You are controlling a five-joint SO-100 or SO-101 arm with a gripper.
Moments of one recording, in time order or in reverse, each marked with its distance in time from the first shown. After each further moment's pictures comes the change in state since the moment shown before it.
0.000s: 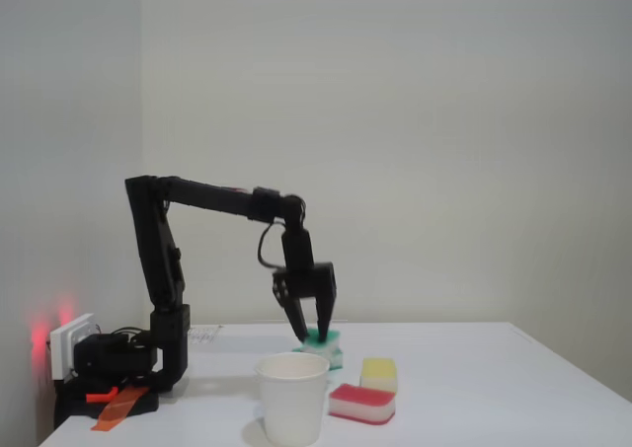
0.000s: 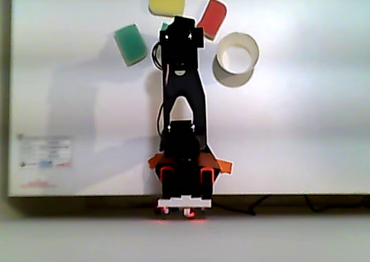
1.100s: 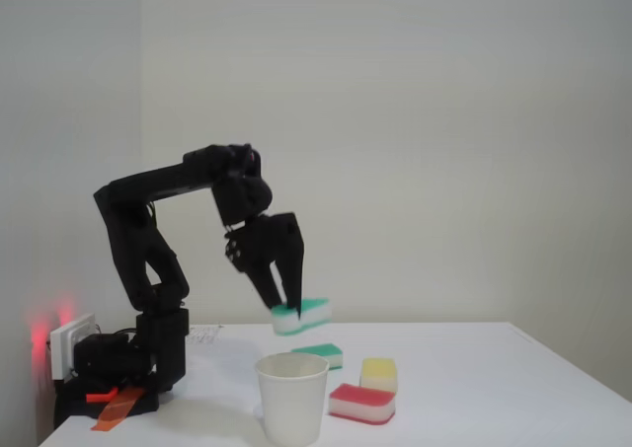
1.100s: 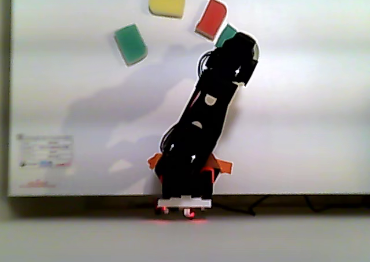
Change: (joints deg) arm 31.0 15.8 -2.1 5.9 -9.4
